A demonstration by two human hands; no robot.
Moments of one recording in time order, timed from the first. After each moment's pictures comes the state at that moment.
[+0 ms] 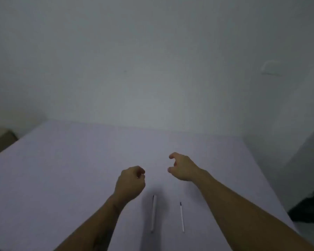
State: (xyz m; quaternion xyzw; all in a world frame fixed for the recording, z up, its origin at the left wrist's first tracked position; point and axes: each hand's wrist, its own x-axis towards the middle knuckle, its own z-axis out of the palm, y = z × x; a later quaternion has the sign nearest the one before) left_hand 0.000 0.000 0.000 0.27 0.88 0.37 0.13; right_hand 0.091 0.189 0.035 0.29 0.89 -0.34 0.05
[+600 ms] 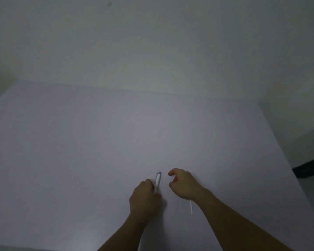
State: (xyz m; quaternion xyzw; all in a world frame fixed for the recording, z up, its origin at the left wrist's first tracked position) left_hand 0.030 0.021 -0.118 0.21 0.91 0.23 0.25; right_hand 0.093 0.165 -0.099 0.37 0.81 -0.42 0.16
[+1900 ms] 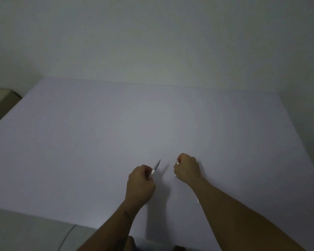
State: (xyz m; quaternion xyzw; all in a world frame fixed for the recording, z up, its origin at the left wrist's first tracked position) left_hand 0.022 -0.009 -0.093 0.14 0.90 0.35 0.21; right_hand 0.075 0.157 -0.119 0.43 0.83 -0.36 0.05
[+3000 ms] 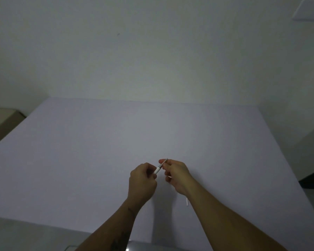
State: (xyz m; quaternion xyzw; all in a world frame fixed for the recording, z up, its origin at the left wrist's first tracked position) left_hand 0.053 0.017 -0.056 0.19 0.89 0.41 0.13; right_hand 0.102 0.138 -0.058 0.45 0.49 -0.75 -0.03
